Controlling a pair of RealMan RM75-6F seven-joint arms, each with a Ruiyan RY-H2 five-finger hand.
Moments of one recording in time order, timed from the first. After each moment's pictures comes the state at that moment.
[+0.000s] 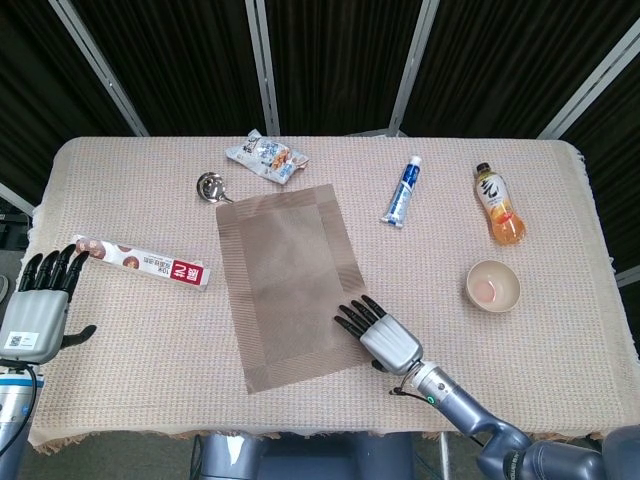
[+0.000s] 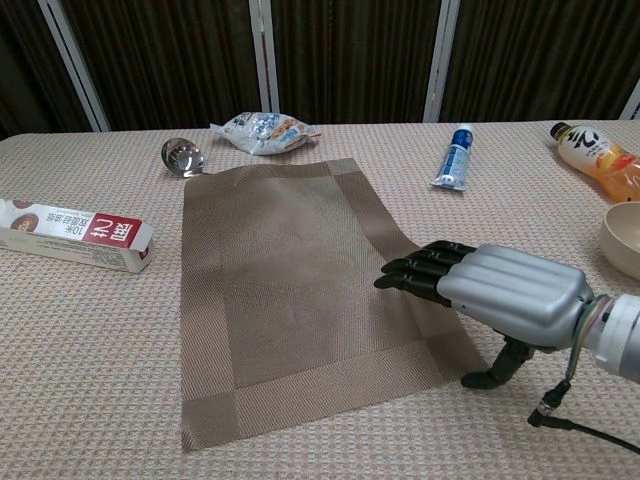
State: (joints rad) left arm -0.24 -1.07 -0.08 -1.93 1.27 1.42 0.47; right arm 0.56 -1.63 0.03 -1.33 -1.66 0.98 -0.30
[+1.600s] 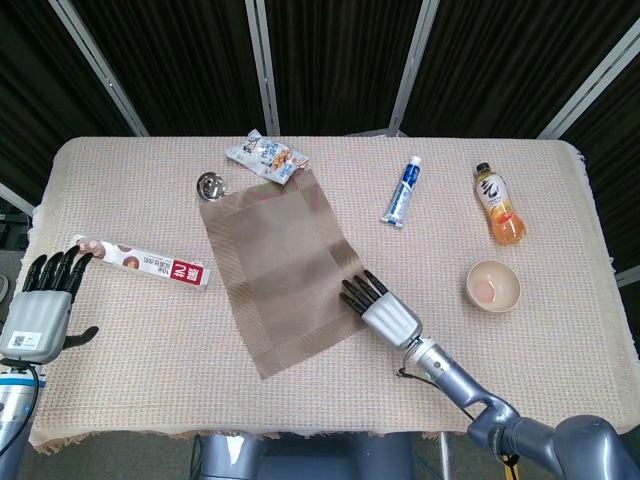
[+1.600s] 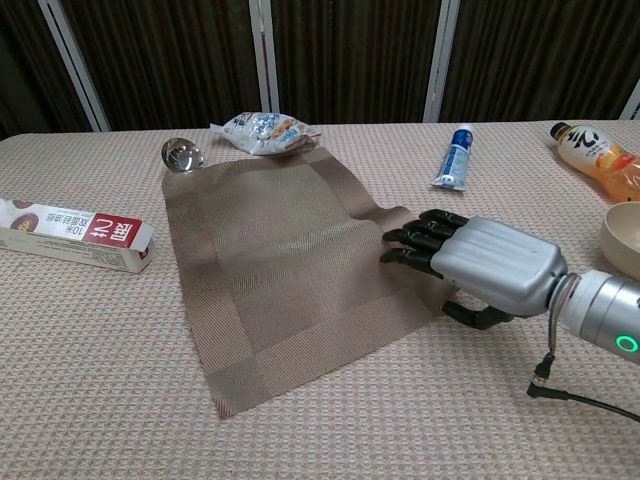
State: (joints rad) left arm -0.24 -1.07 -0.08 -1.92 1.27 1.40 0.47; right arm 0.63 -1.81 0.01 -0.91 -1.72 1.11 -0.22
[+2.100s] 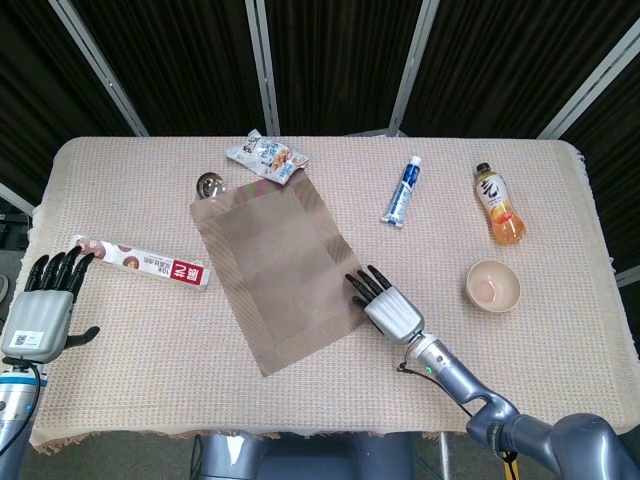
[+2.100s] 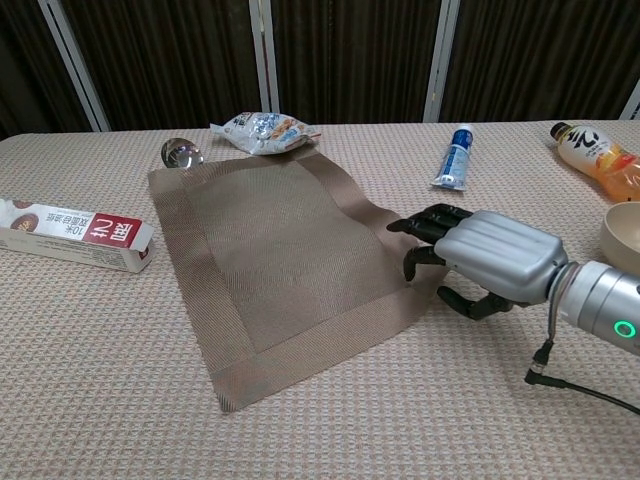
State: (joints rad) left arm -0.25 -1.07 -0.08 -1.92 1.27 1.39 0.47; right arm 0.64 -1.82 0.01 -0.88 -1.69 1.12 -0.10
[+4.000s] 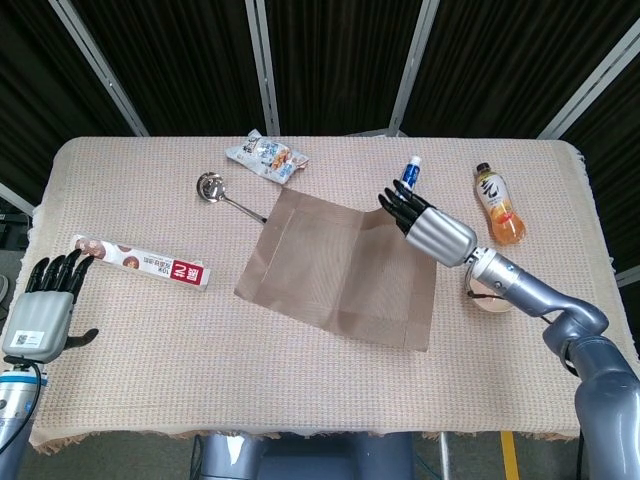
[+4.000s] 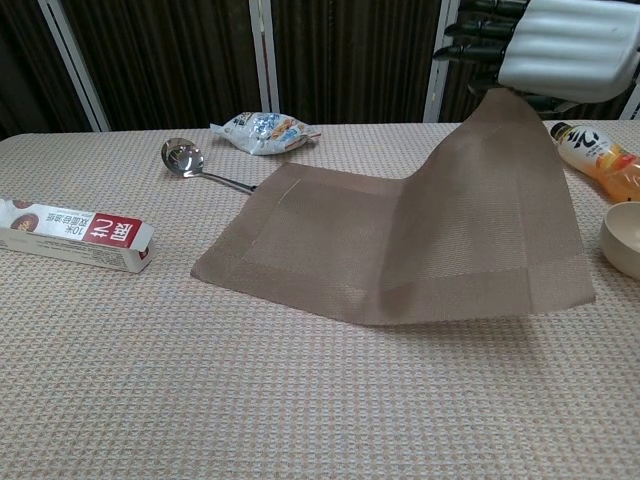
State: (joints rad) left arm -0.25 -1.07 -0.07 -1.90 1.24 1.36 0.46; right arm 0.87 -1.57 0.00 -0.46 -1.89 1.35 -0.22
